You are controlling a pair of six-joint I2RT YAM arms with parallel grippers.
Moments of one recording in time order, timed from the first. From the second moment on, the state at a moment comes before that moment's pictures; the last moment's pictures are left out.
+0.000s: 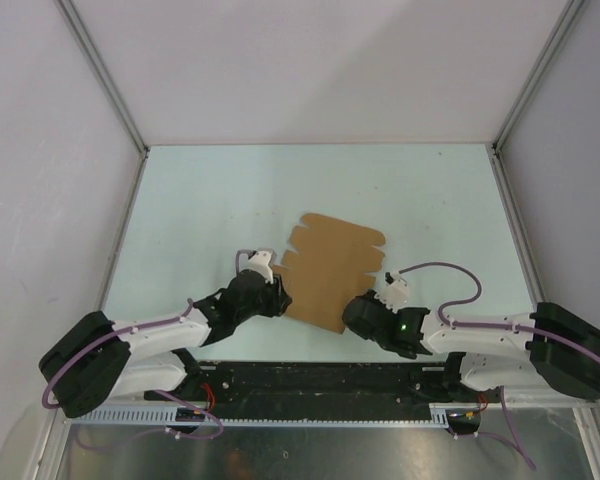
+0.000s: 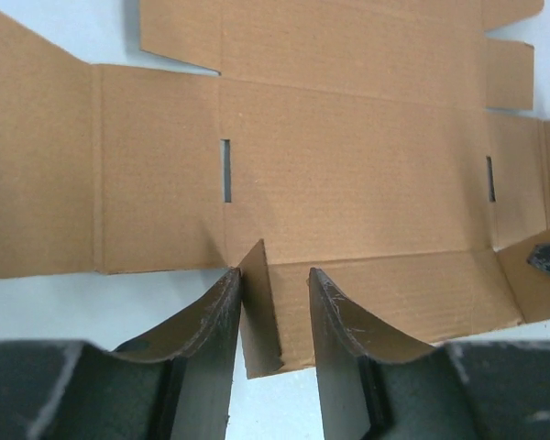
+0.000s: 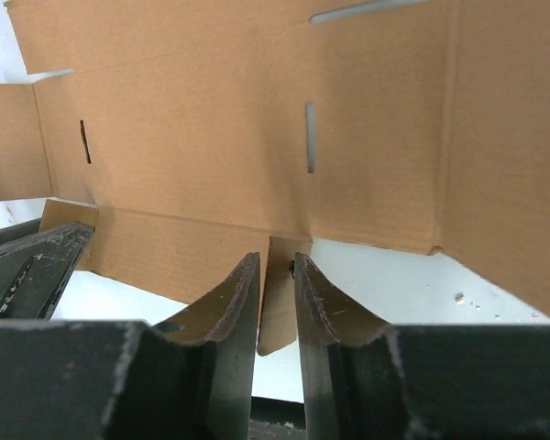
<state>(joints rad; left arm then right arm) -0.80 1.15 0.31 0.21 -0.12 -0.57 1.19 1.18 0.50 -0.29 0.55 1.61</state>
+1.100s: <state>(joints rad) -0.94 1.23 0.35 0.19 -0.13 -0.58 1.19 1.30 0.55 -0.24 0.49 1.51</state>
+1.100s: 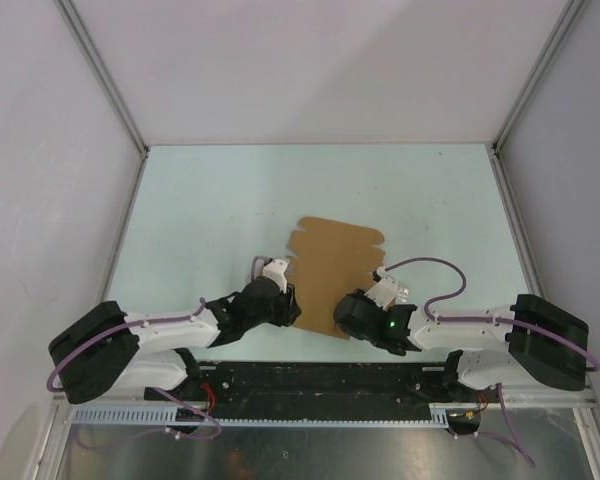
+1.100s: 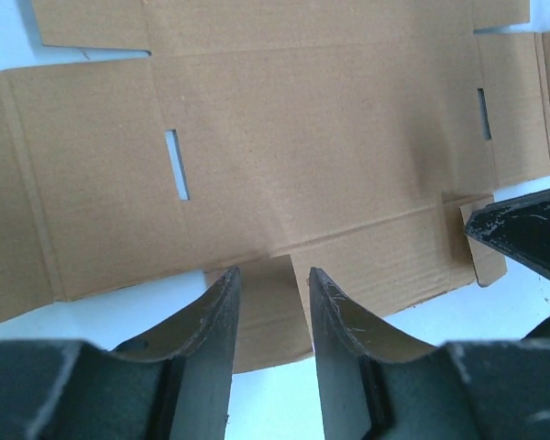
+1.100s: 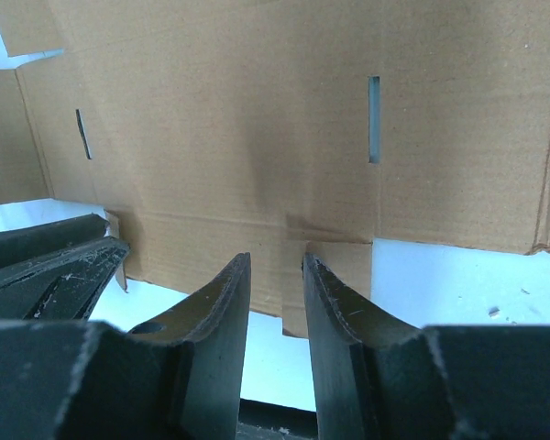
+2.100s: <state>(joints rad) -0.98 1.01 0.42 0.01 -0.23 -0.56 1.17 1.11 0.55 -0.29 0.51 1.36</state>
